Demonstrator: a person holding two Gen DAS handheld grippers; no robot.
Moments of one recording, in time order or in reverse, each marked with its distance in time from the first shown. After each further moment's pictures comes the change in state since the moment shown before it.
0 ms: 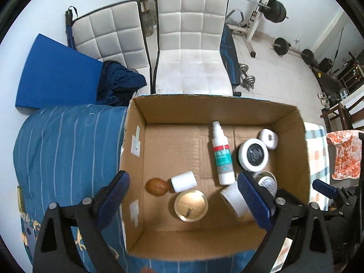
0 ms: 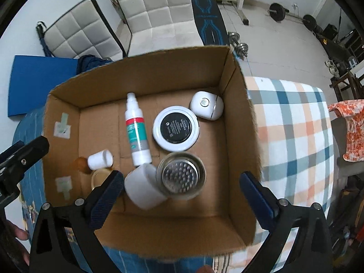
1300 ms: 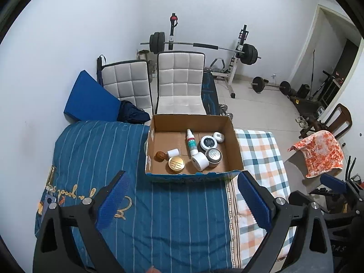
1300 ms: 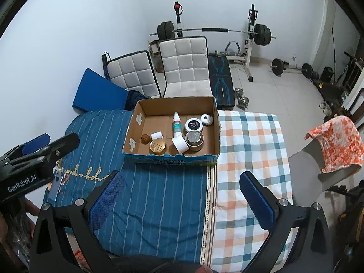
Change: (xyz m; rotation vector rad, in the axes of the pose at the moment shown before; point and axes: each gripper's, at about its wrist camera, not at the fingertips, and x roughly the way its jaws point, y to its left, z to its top) left arm -0.298 -0.027 -0.197 0.010 -0.331 -0.032; right arm -0.335 0.006 -0.243 -0.117 -0.369 0.070
